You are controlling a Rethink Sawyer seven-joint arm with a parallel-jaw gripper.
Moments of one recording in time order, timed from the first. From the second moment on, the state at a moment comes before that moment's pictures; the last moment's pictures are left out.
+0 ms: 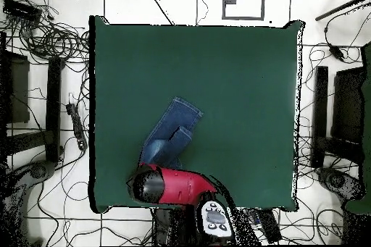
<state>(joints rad) -0.04 -0.67 0.00 2.12 0.03 0.28 1.93</state>
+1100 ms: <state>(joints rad) -0.04 -0.67 0.02 2.25 0.07 0.24 1.93</state>
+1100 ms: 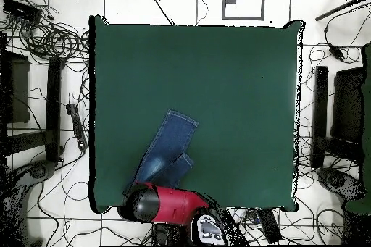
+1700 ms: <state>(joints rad) -0.04 -0.69 0.05 2.31 0.09 0.24 1.93</state>
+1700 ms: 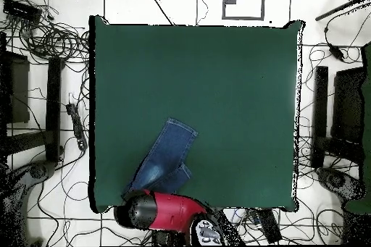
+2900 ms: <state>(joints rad) 0.27 -0.80 0.12 2.57 0.38 -0.02 2.27</state>
